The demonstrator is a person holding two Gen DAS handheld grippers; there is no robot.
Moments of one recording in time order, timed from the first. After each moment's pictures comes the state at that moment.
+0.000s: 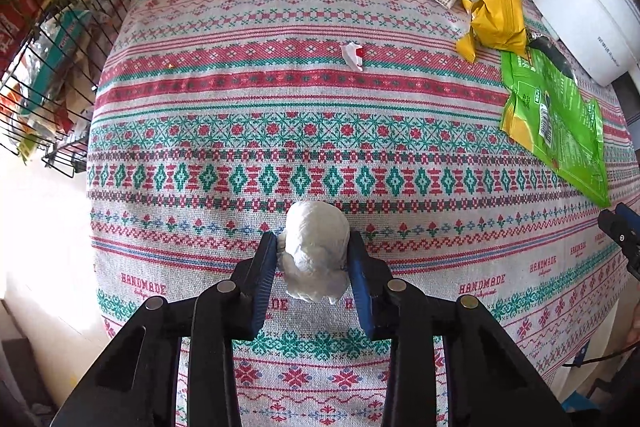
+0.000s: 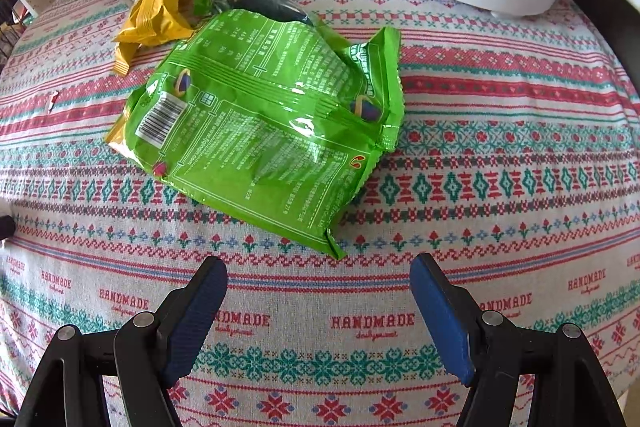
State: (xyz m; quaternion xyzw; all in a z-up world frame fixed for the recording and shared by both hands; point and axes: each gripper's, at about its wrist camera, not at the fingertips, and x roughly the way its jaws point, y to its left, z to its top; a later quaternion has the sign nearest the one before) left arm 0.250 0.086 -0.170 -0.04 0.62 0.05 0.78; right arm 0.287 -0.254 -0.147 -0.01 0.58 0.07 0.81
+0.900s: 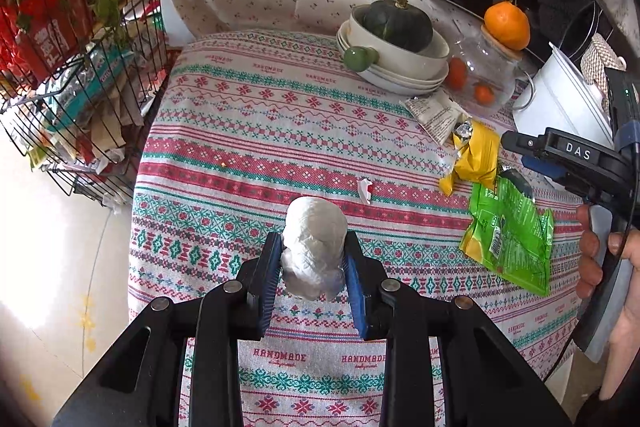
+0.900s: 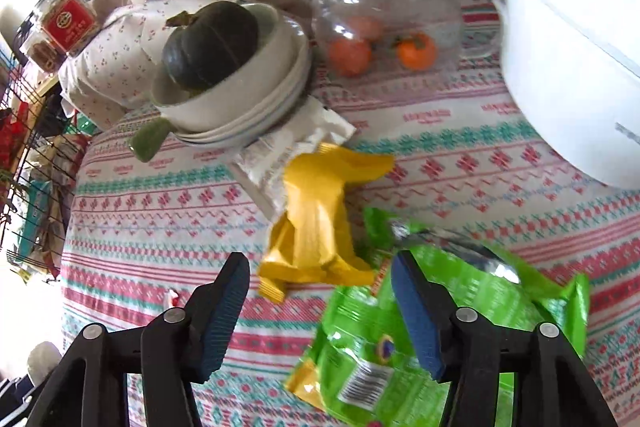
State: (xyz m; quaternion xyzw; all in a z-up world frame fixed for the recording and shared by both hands) left arm 0.256 0.133 -0.097 -0.13 0.51 0.06 0.85; right arm 0.417 -0.130 -0.100 0.08 0.52 0.16 0.84
